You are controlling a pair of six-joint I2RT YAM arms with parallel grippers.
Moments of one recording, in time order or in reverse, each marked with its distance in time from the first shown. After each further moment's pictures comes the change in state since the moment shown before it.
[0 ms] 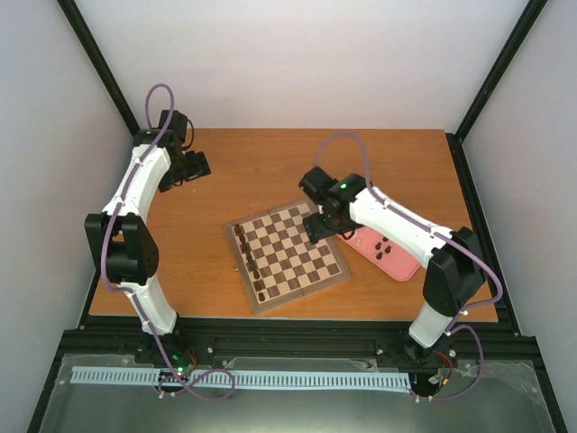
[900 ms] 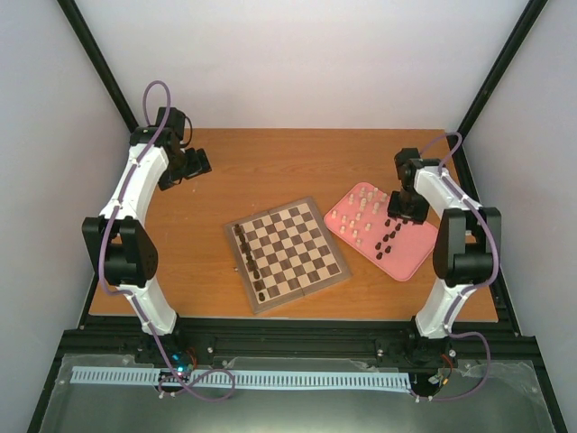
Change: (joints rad) left arm 0.000 -0.021 0.037 -0.022 0.044 0.000; right arm -0.711 0.106 -0.078 0.068 0.000 0.047
